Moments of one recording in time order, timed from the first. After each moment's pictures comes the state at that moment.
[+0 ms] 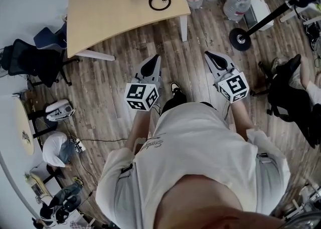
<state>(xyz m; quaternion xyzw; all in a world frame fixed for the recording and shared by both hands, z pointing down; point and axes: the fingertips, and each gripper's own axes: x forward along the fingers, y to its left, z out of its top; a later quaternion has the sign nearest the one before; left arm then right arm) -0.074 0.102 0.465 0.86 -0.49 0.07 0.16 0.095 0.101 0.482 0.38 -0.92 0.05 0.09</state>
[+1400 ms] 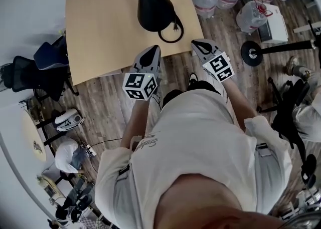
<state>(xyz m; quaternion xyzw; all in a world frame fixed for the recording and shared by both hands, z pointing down) -0.110 -0.220 0.502 0.85 -0.49 0.11 0.17 0.012 -0.239 0.585 0.31 -0.93 0.06 0.17</state>
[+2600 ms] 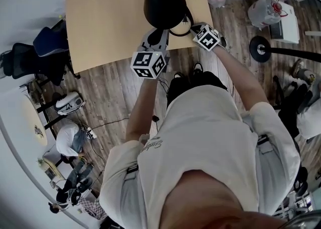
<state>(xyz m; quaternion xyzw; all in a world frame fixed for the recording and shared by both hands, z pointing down) -0.122 -0.302 0.544 0.83 -0.52 0.07 0.18 -0.048 -0.317 0.767 0.19 -0.89 0.11 0.40</state>
